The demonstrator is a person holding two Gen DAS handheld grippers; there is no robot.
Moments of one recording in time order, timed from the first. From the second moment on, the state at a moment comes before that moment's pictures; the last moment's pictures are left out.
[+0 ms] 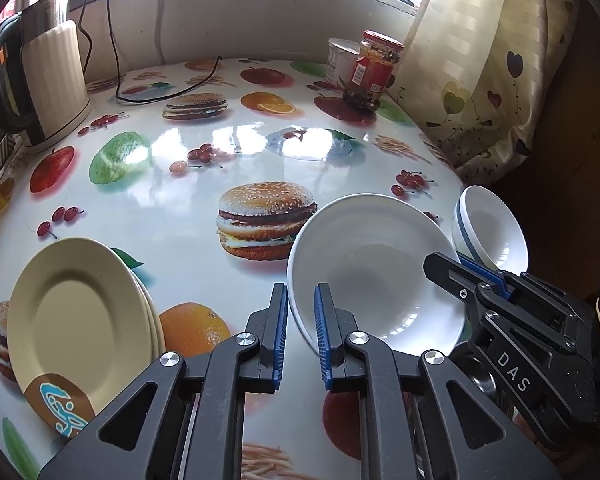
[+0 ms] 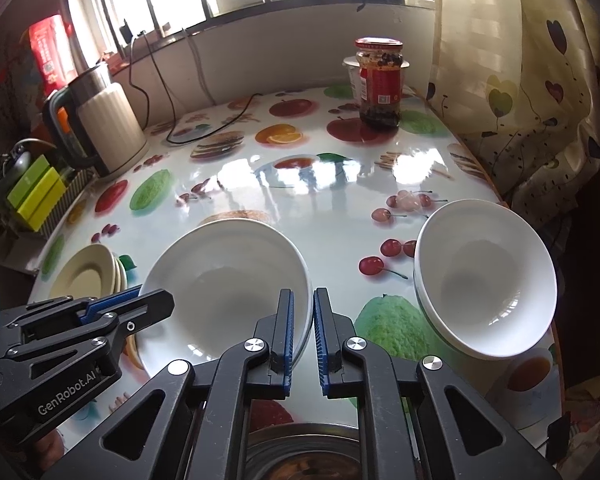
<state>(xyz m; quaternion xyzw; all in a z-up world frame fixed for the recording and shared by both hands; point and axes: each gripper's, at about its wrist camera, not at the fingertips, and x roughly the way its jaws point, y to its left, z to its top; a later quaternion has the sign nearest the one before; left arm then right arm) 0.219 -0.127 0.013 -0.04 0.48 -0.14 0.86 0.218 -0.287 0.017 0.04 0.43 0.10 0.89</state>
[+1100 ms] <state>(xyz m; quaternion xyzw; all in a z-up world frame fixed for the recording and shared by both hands) 0.190 -0.135 0.049 -0.04 0.45 -0.17 0.88 0.183 -0.295 0.053 0.04 0.40 0.09 0.91</state>
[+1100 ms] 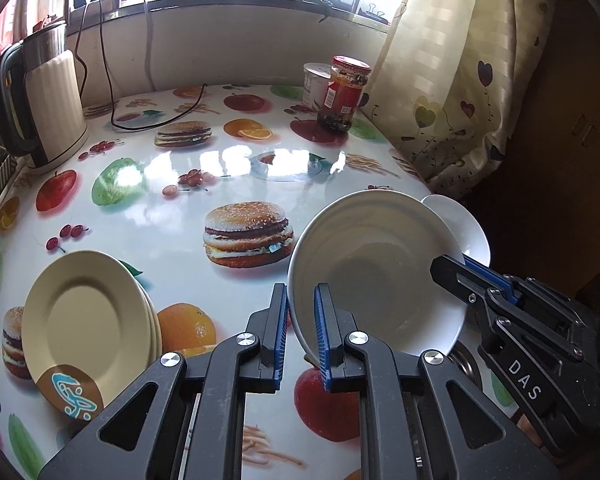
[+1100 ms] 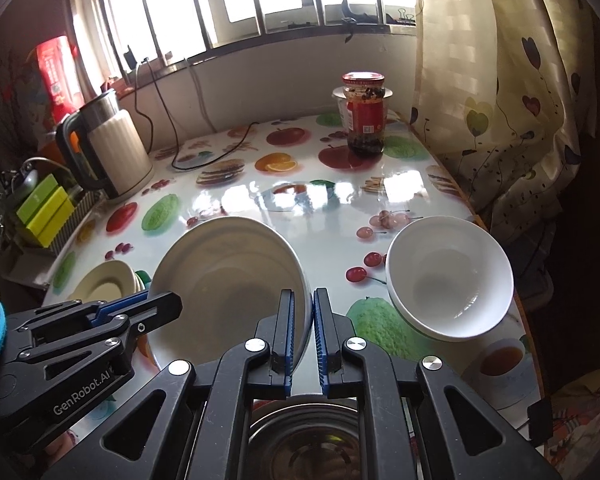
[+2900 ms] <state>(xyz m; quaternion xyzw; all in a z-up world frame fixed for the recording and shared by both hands) 0.126 -0.184 0.022 0.00 0.50 -0.24 0.83 0.074 -0.343 0.036 0.10 0.41 0.01 0.91</state>
